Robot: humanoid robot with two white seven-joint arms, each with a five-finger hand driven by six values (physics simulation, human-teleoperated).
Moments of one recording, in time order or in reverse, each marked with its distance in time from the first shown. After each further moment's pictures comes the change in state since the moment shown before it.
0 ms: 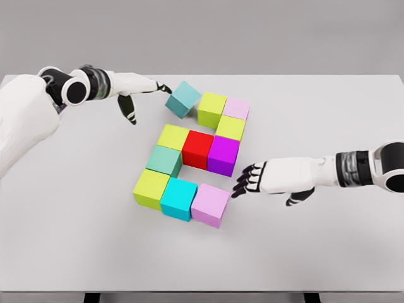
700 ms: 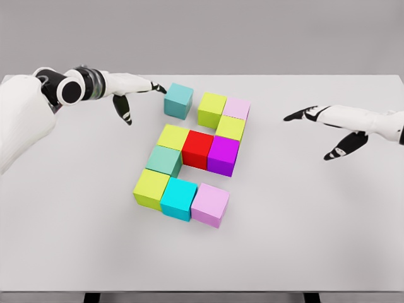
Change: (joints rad) left arm 0.003 0.005 0.010 0.025 0.004 -0.010 0.000; right arm -0.009 -0.022 -0.183 0.391 -0.341 0.000 0.000
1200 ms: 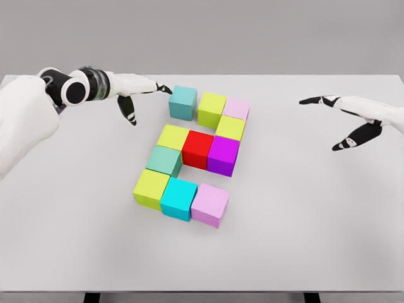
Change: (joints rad) left arm 0.002 -0.012 -0.001 -0.009 0.003 -0.003 0.000; right arm 0.003 0.001 -0.028 0.098 -0.135 0.000 0.000
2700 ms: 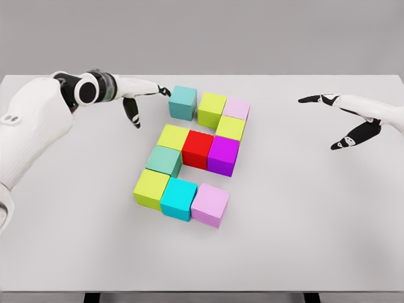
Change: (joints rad) left arm -0.006 -0.098 0.027 0.170 -0.023 0.011 0.000; right arm -0.002 0.005 -0.002 -0.002 -0.006 0.000 0.000
